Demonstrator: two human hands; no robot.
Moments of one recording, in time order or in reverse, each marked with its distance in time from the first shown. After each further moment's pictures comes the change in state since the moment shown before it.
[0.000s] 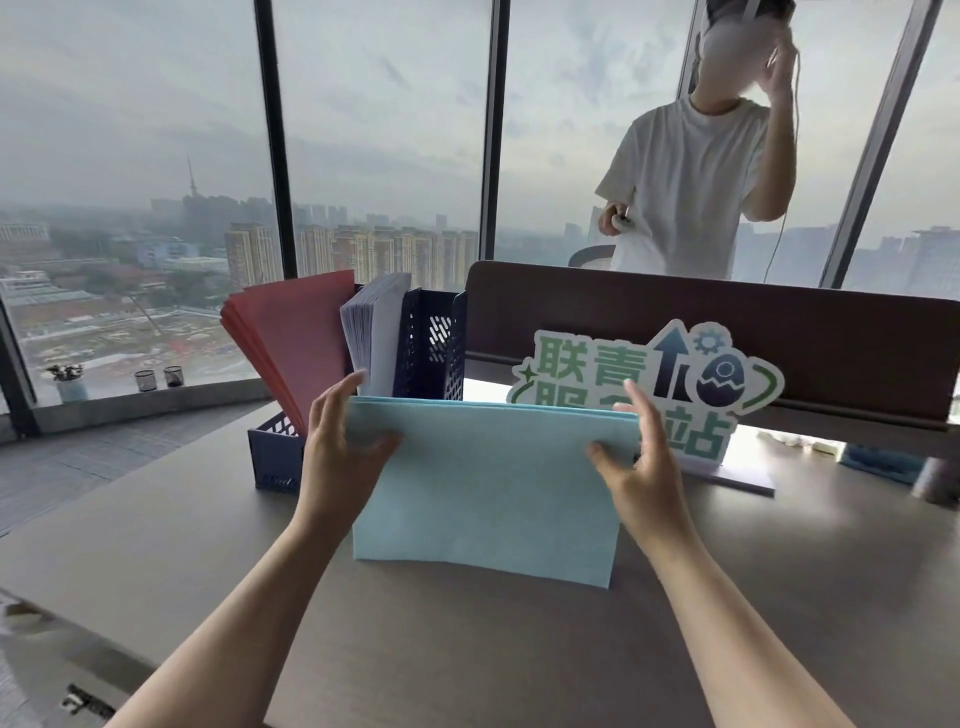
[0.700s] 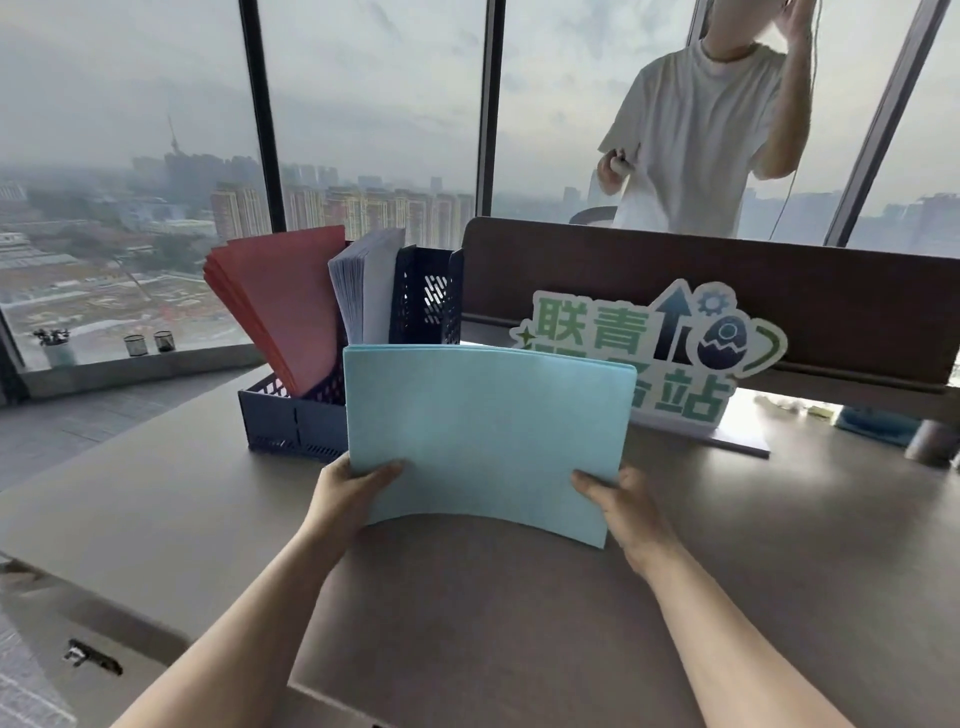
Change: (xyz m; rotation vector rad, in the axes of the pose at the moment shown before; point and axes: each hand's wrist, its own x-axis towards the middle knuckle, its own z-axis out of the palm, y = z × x) left_hand -0.057 -0.055 0.021 -0.431 -0.218 -0.619; right_hand -0.036 0.061 0.020 0.355 -0.157 0.495
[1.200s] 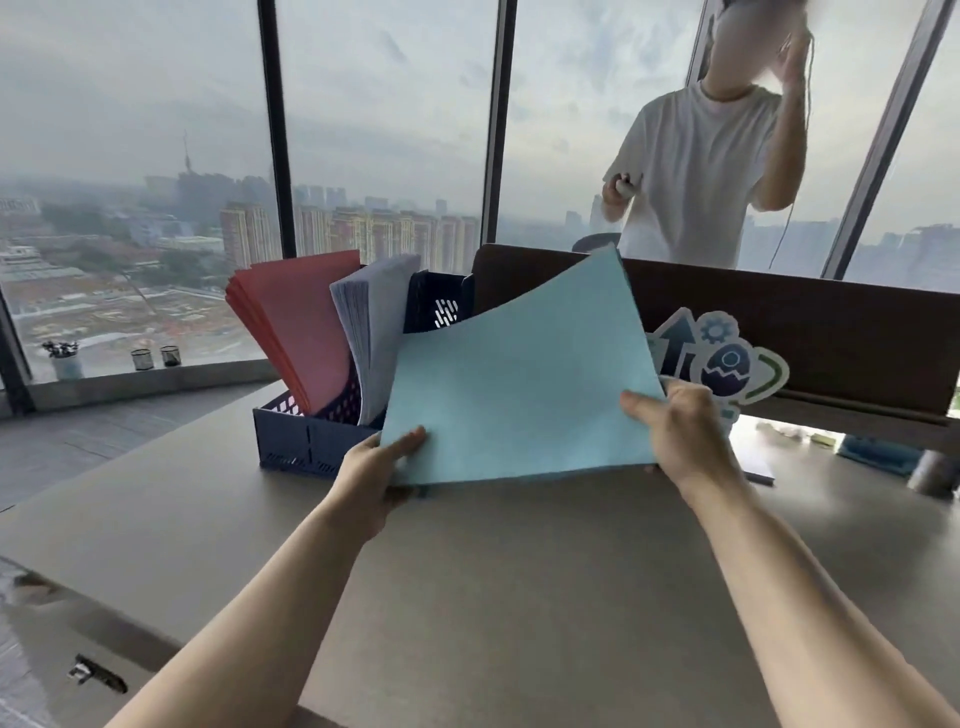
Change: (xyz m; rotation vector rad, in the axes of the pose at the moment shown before) left_hand 0.012 0.055 0.023 -0.332 -0.064 -0.270; right_hand -0.026 -0.144 0.005 -0.295 0.118 -0.298
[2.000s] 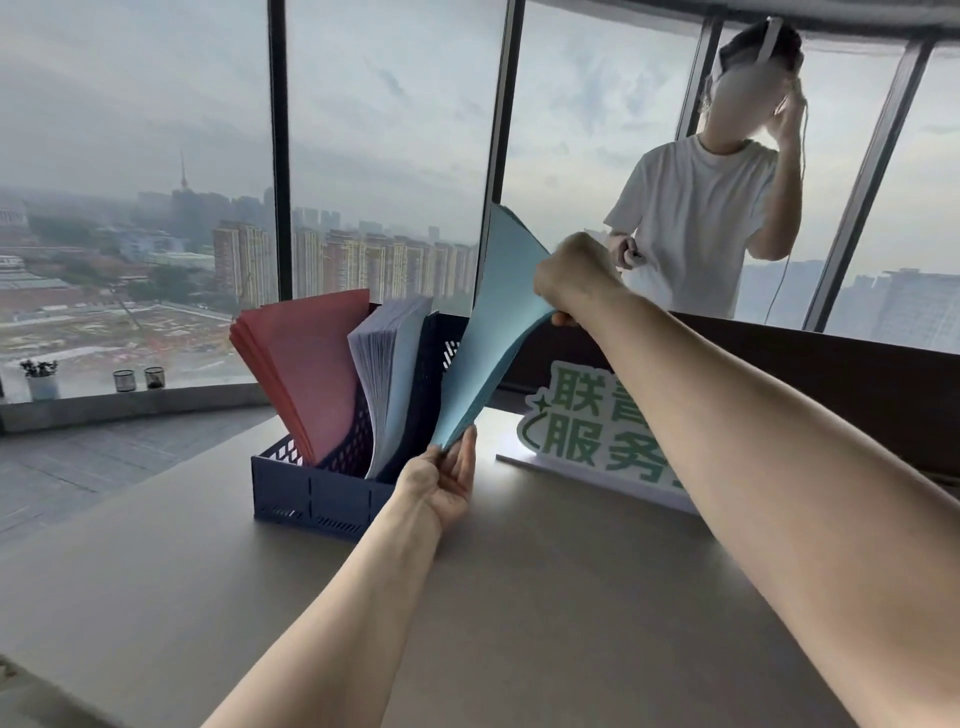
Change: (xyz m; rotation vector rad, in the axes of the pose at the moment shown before) left_hand 0.036 0.037 0.060 -0.848 -0.039 -0.350; right_hand 0.138 -0.147 0.101 -0.558 -0.006 -0.053
